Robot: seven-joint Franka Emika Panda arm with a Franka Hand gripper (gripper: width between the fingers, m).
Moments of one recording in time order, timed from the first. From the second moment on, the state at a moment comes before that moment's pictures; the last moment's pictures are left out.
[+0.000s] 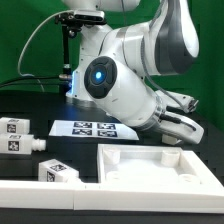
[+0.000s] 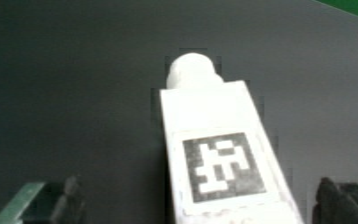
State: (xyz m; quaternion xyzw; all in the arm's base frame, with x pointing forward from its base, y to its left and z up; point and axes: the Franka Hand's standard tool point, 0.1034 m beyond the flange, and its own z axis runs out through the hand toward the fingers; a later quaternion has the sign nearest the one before) arm 0.380 0.151 0.008 -0.80 0.35 0.45 0.20
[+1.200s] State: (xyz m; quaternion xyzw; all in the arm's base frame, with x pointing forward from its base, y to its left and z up) arm 0.433 0.122 0.089 -0.84 0.32 0.40 0.19
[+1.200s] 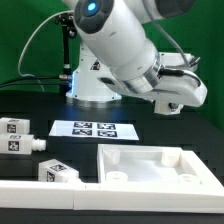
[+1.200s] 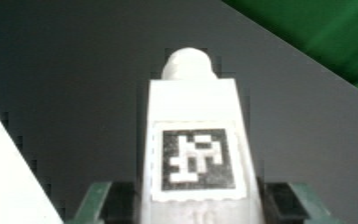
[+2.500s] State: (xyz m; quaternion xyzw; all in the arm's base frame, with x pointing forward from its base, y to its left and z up) arm 0.514 0.079 0.157 -0.94 0.32 -0.04 0.12
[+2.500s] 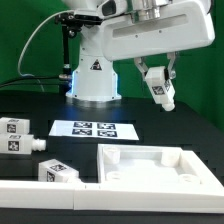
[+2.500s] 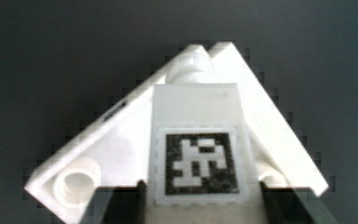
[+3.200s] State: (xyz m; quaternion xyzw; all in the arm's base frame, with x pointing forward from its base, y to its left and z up) arm 0.594 0.078 0.160 -0.94 0.22 -0.23 0.09
